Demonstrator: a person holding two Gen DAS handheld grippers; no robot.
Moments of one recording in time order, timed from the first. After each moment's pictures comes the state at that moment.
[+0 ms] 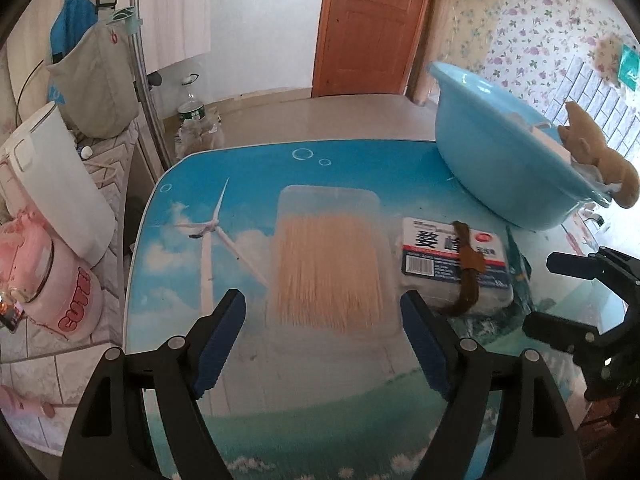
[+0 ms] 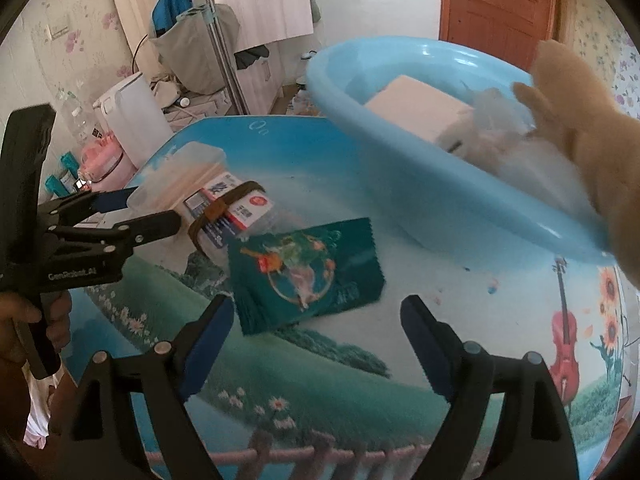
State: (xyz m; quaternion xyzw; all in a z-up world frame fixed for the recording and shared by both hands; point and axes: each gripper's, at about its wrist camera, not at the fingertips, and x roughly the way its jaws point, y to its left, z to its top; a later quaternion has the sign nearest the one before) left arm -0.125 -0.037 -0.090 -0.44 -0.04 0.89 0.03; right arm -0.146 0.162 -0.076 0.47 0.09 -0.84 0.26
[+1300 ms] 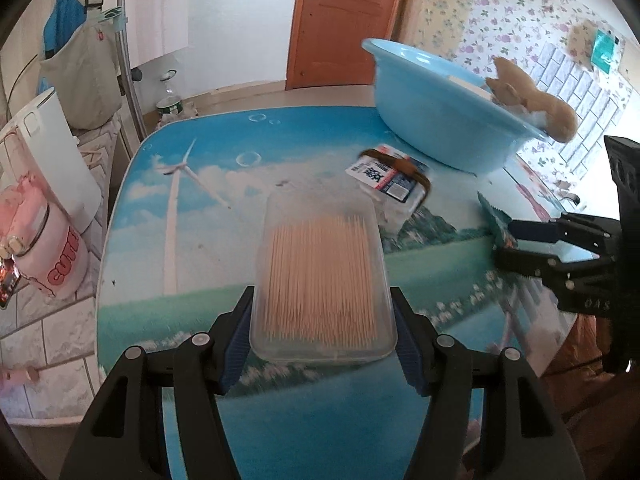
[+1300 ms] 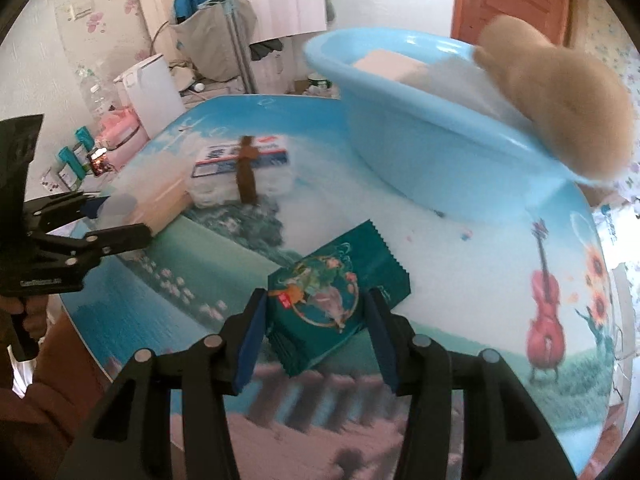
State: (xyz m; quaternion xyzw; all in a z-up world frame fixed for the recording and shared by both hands) left arm -0.055 -0.009 -0.086 -0.45 -0.05 0.89 0.08; right arm -0.113 0.207 -0.077 0.46 0.11 -0.84 0.28
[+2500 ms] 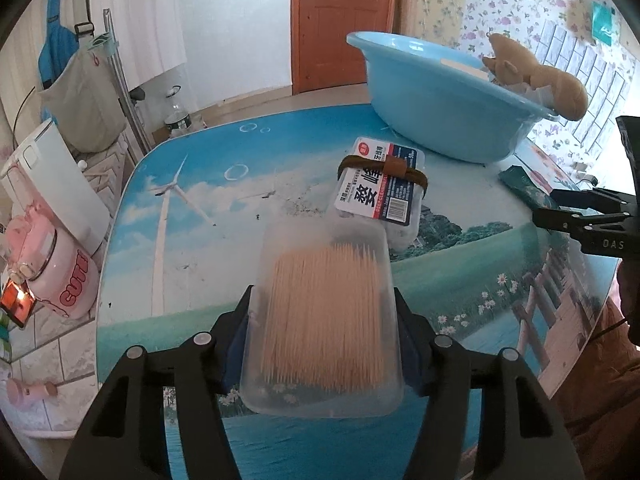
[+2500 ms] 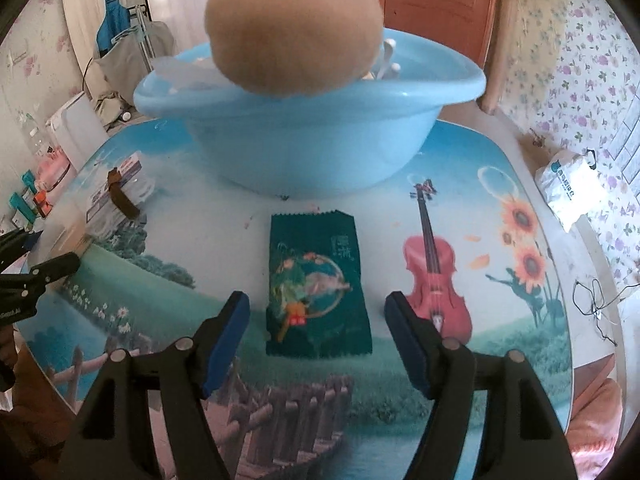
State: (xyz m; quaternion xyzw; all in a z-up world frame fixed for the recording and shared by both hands) left arm -0.067 0.014 -0.090 -0.45 0.00 0.89 0.05; right arm -0.144 0.274 -0.084 0.46 0.07 -0.87 0.18
